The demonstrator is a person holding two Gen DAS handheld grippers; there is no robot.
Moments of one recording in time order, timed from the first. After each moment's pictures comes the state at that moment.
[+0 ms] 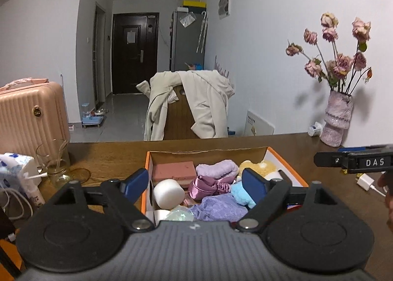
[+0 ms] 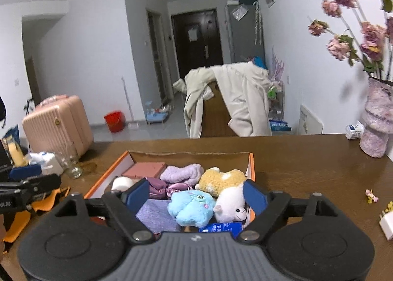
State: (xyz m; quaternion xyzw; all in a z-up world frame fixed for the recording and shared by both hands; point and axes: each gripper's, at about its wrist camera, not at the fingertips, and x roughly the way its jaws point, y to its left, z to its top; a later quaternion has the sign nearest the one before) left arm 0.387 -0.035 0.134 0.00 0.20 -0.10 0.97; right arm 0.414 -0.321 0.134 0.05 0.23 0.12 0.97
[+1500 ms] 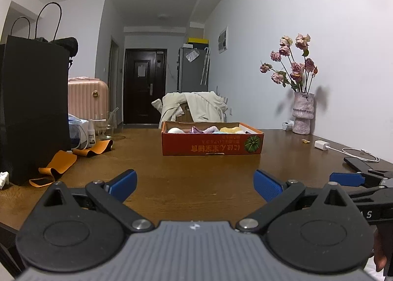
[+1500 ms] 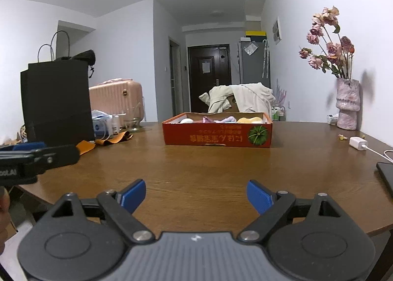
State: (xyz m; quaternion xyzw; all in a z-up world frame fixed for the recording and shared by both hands) left arm 0.031 -0.010 0.031 0.00 0.10 -0.08 0.99; right arm 0.039 -0.247 0.001 0.01 0.13 0.13 0.98
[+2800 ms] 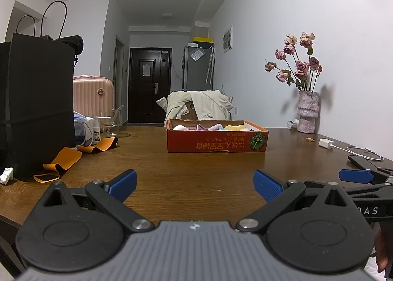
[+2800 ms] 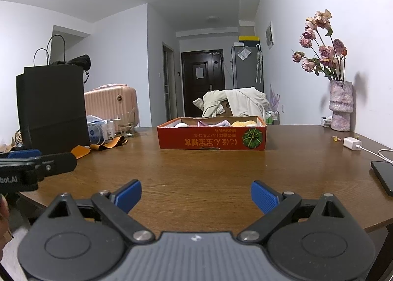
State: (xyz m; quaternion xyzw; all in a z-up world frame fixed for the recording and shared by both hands) left arm 0.029 -0.007 0.025 0.00 0.11 -0.06 0.99; right arm 0.037 -0.245 -0.002 0.02 0.12 0.11 0.99
